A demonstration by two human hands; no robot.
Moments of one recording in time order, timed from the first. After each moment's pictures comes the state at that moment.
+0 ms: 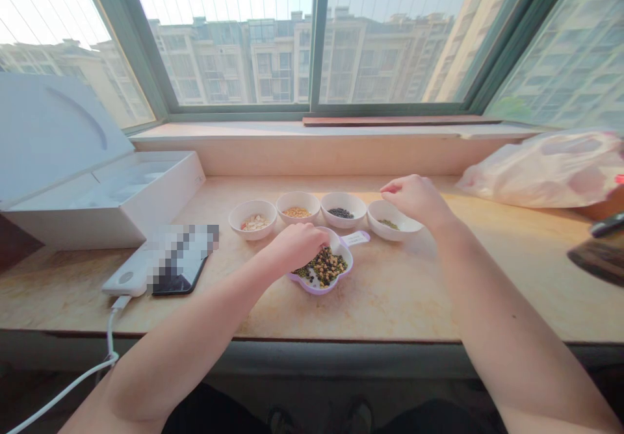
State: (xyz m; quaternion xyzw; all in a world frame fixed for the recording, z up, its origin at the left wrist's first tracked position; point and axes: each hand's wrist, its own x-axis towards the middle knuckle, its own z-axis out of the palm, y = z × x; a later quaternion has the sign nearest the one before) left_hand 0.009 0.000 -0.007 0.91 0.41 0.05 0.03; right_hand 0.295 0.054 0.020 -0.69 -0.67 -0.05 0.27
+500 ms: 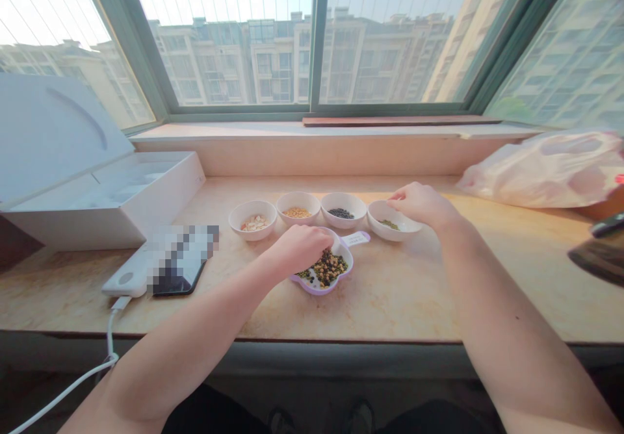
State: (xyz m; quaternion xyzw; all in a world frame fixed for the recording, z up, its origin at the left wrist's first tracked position) left_hand 0.012 0.001 -0.013 0.94 0.35 0.06 -0.02; right_hand 0.307 0.054 0.021 -0.77 -0.63 0.02 0.13
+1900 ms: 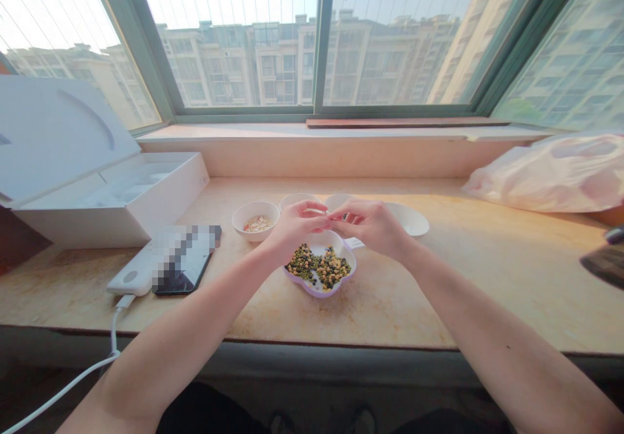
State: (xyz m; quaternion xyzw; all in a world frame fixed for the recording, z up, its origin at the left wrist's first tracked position) left_hand 0.009 0.009 -0.004 0.54 0.36 0.47 0.60; right_hand 0.206 0.011 0.003 -0.37 -0.81 0.20 0.41
